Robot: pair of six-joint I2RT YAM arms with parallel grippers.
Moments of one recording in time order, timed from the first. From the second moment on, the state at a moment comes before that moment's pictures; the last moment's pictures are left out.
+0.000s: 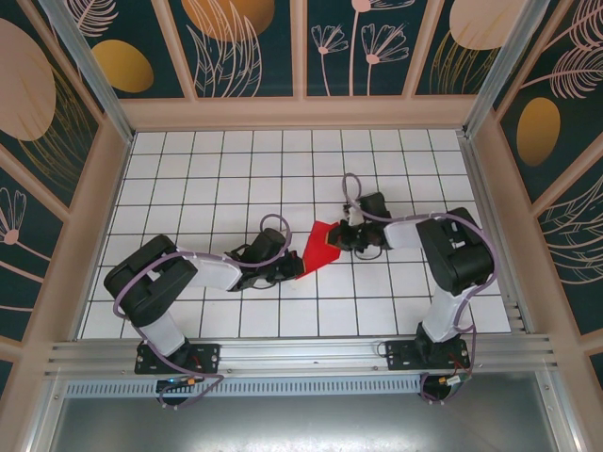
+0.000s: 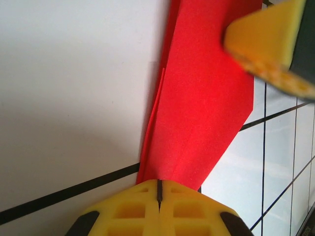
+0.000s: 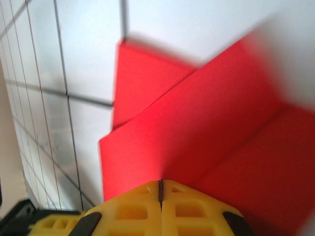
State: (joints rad) left arm -0.81 1.70 0.60 0.29 0.25 -0.98; right arm 0.38 1.80 0.77 0.09 -0.63 0.65
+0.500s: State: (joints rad) left arm -0.81 1.70 0.61 0.29 0.25 -0.98; right arm 0.54 1.63 0.74 0.12 -0.49 0.69
